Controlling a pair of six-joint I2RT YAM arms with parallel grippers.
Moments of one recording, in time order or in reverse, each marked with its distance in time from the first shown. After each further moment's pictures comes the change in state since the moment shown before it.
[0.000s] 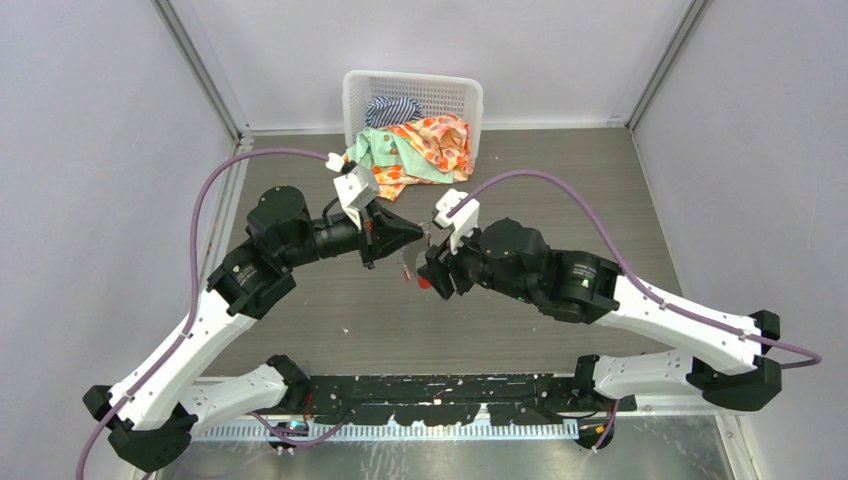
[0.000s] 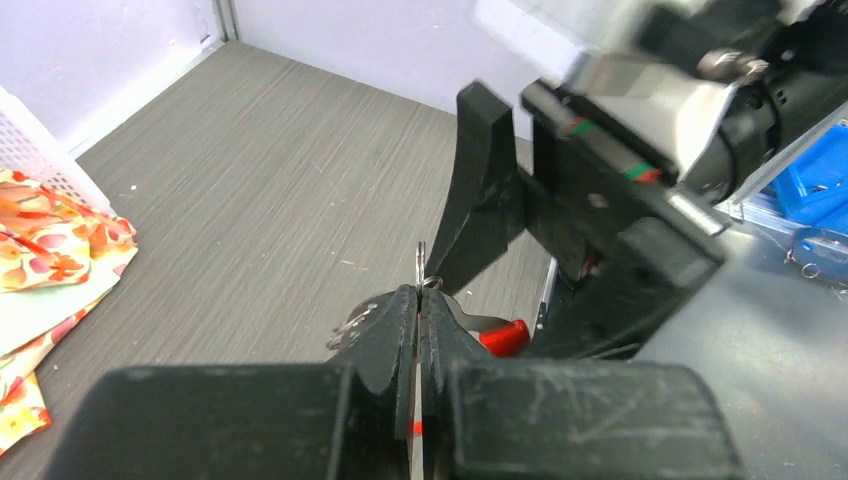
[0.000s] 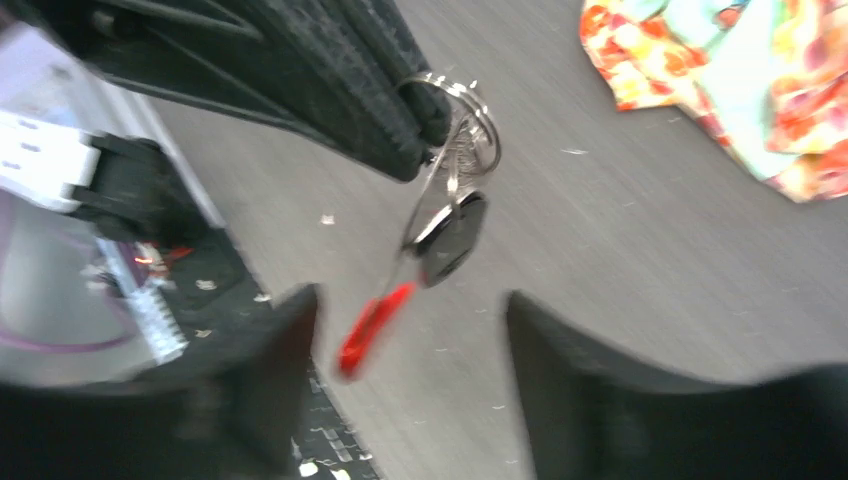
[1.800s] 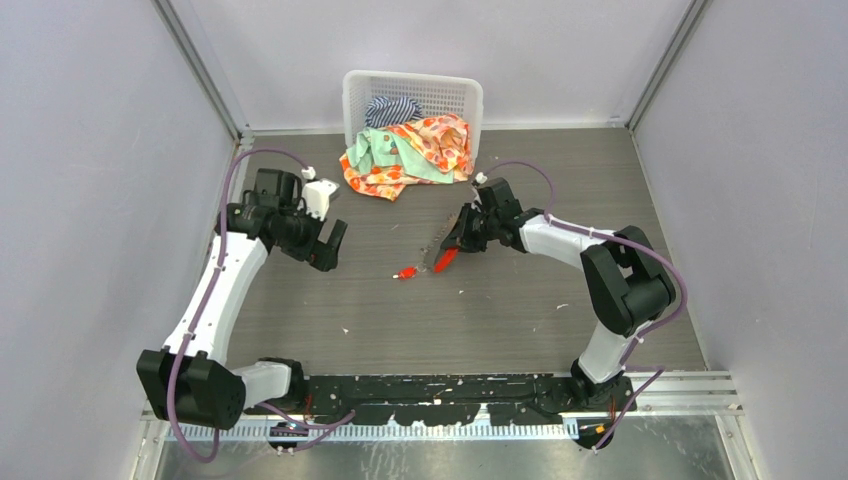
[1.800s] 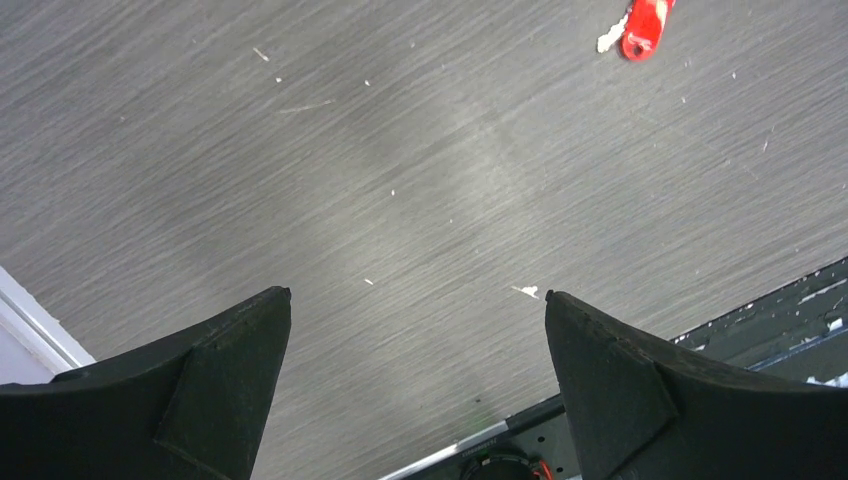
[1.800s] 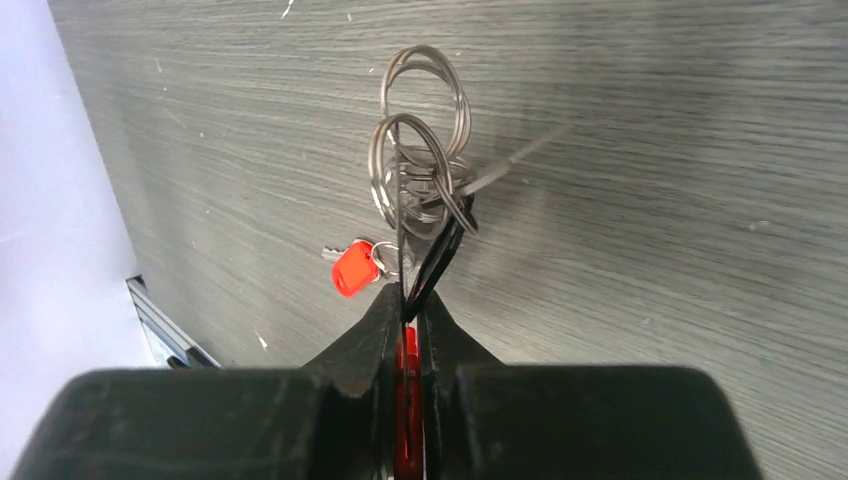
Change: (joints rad) left arm 0.594 0.274 -0.008 -0.725 -0.280 0.411; right arm -0.690 0.625 -0.269 0.455 -0.566 0.598
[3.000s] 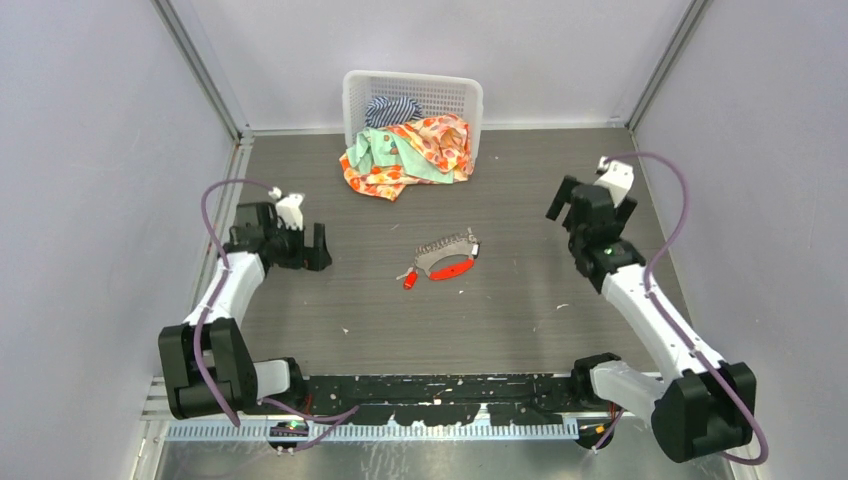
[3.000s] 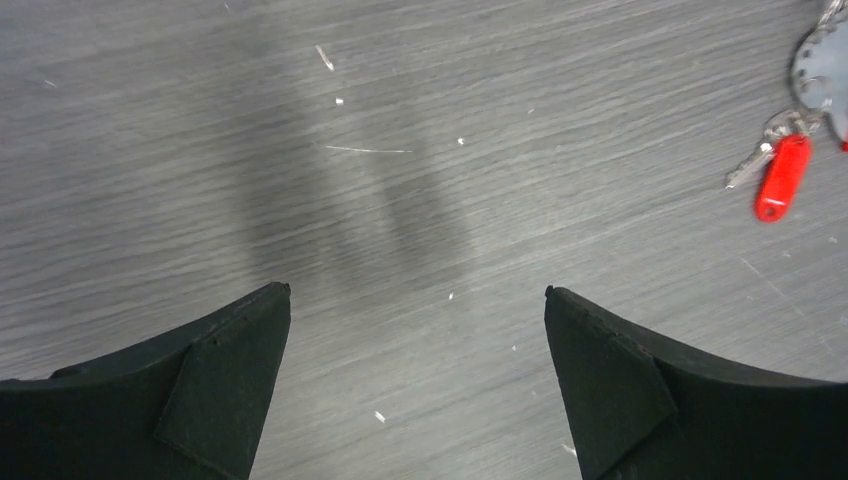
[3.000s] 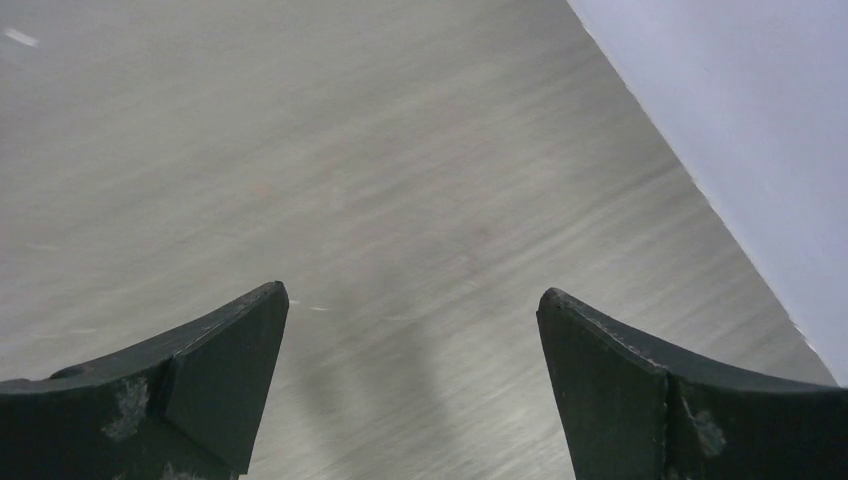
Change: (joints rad) left arm 0.273 0.049 -0.491 0.668 0.194 -0.136; right arm -0.290 -0.666 -0.327 -0.028 0.963 -0.453
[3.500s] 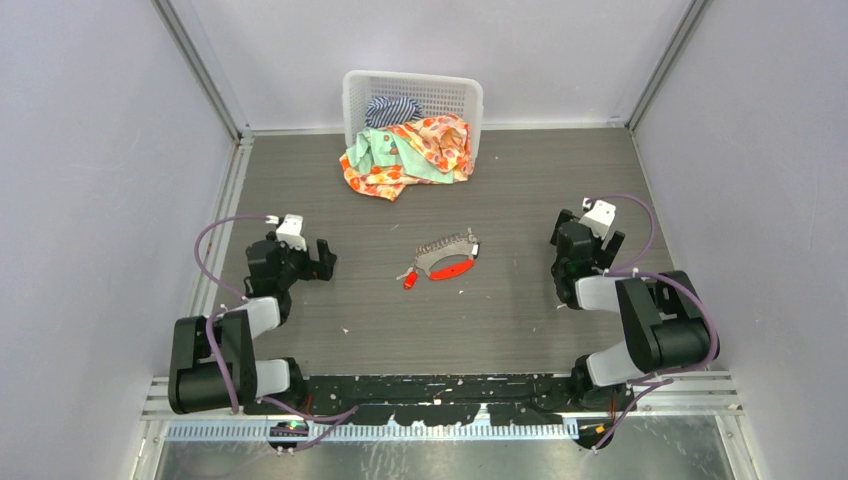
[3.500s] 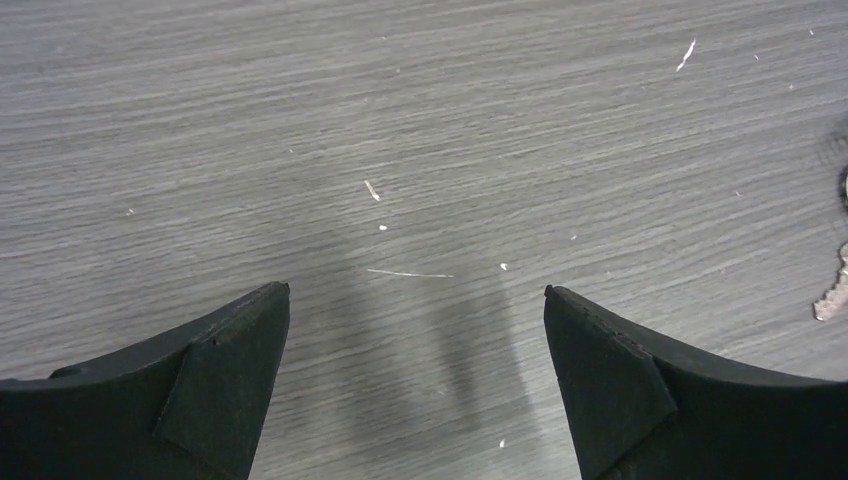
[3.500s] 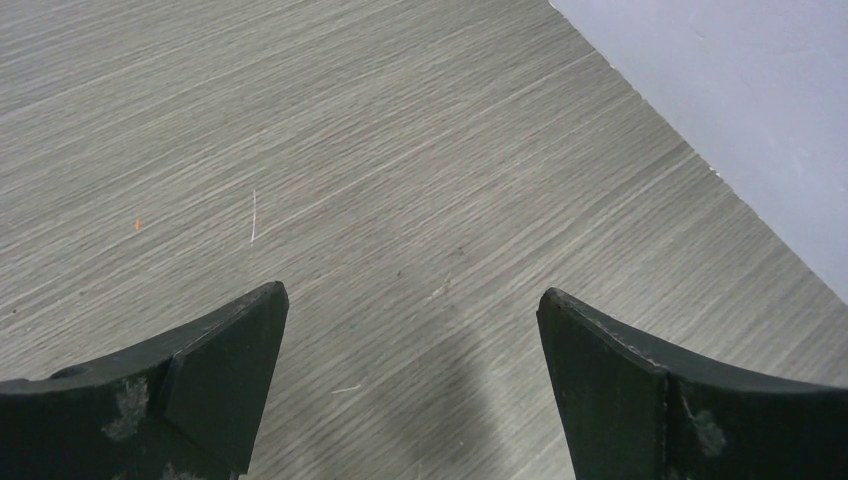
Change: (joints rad) left arm 0.000 0.015 -0.370 0.825 -0.010 -0.091; right arm -0.060 0.365 -0.308 0.759 0.142 -0.115
